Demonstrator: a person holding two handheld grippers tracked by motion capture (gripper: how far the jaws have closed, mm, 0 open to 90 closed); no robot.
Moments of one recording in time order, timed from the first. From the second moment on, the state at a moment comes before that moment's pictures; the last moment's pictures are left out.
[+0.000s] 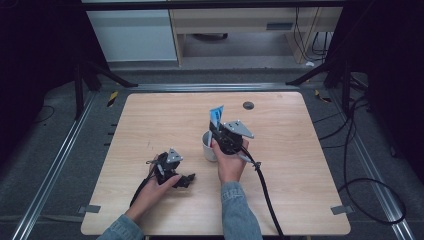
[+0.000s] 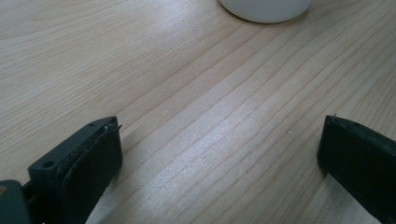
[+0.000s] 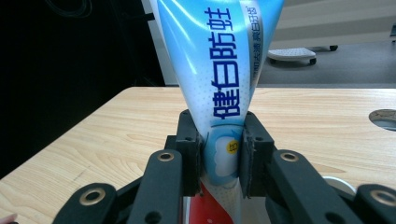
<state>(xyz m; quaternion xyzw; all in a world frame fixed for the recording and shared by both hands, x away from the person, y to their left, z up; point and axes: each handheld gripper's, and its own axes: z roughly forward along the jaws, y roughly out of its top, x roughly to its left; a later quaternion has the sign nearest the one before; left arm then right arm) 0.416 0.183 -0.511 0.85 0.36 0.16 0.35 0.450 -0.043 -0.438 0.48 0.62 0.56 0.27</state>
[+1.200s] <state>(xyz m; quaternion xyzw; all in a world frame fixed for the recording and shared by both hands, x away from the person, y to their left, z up) 0.416 0.183 -0.511 0.85 0.36 0.16 0.35 0.450 -0.047 -0.444 0.49 0.61 0.57 0.26</state>
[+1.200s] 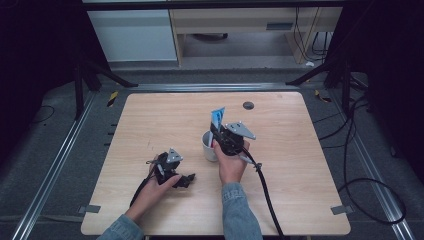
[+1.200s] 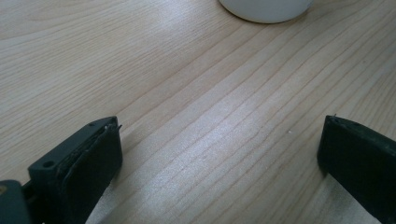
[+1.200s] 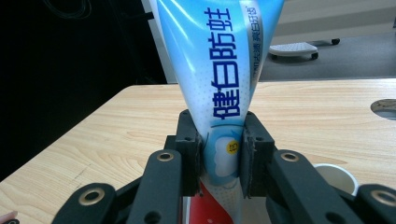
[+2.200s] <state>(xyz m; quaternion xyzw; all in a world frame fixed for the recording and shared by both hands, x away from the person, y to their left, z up) 0.416 0.183 -0.511 0.85 0.36 0.16 0.35 0.451 -0.060 -0.440 0.49 0.62 0.56 0.23</state>
